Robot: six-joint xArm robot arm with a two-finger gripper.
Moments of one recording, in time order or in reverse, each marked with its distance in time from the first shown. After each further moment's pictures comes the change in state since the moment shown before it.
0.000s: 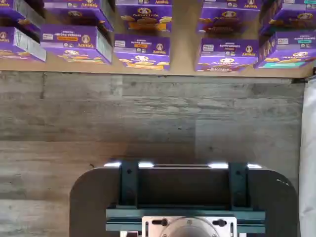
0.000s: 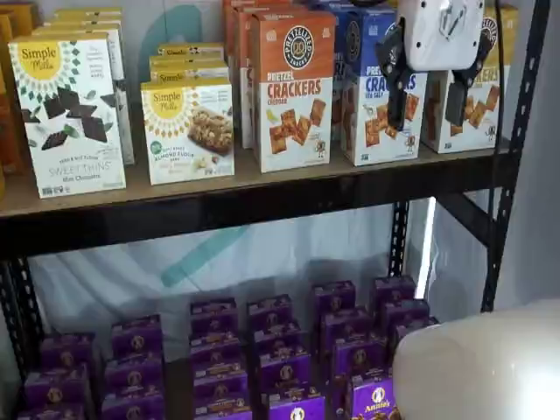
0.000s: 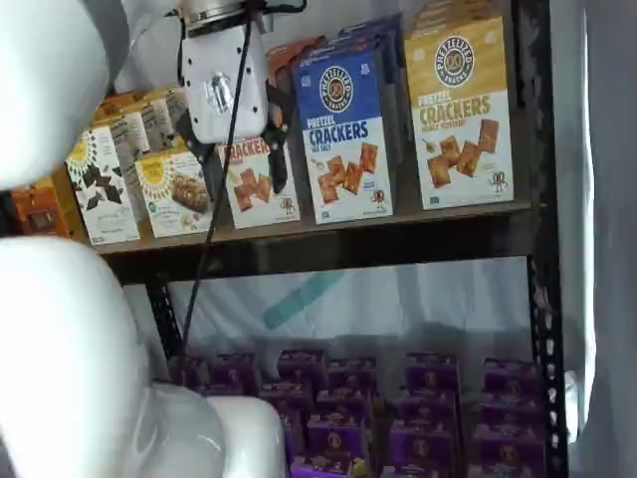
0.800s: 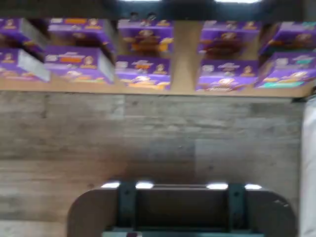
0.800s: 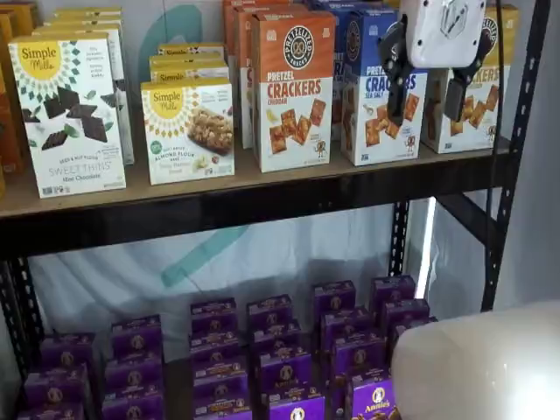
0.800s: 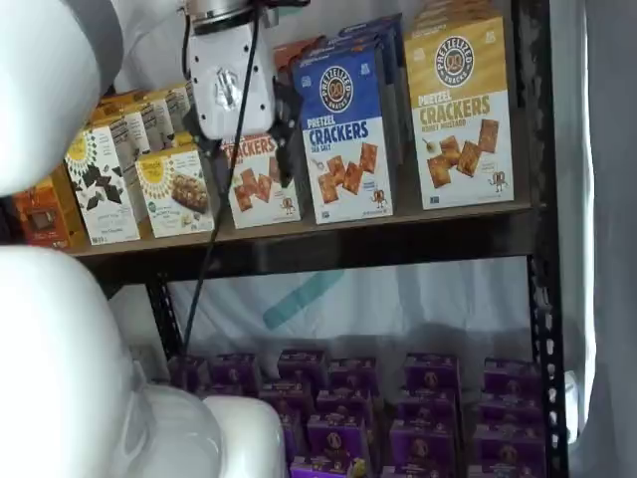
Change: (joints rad) arm -0.049 -0.013 0.018 0.003 -0.067 -0.049
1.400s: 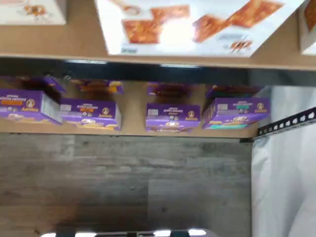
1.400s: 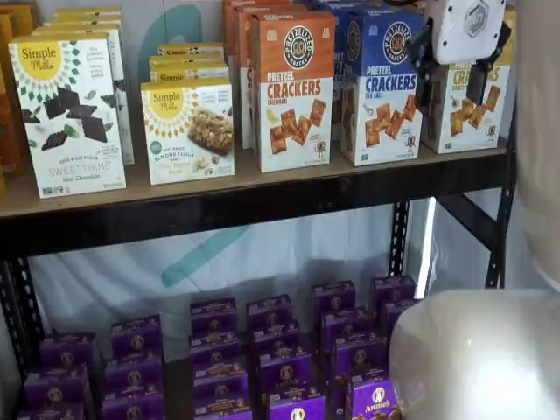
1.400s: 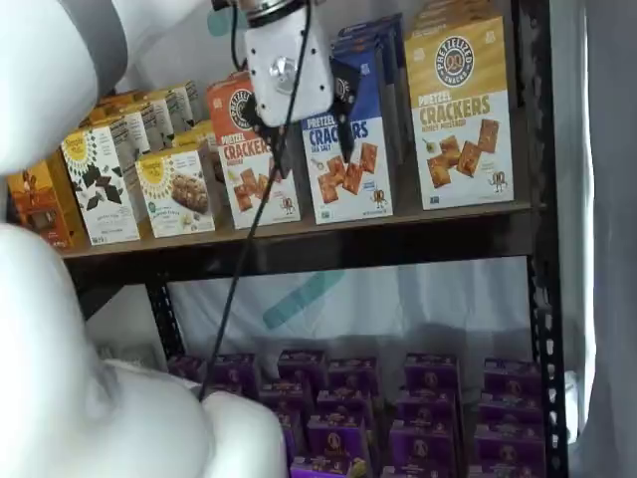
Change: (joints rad) arm -0.247 0.057 0.021 -0.053 -0.193 -0.254
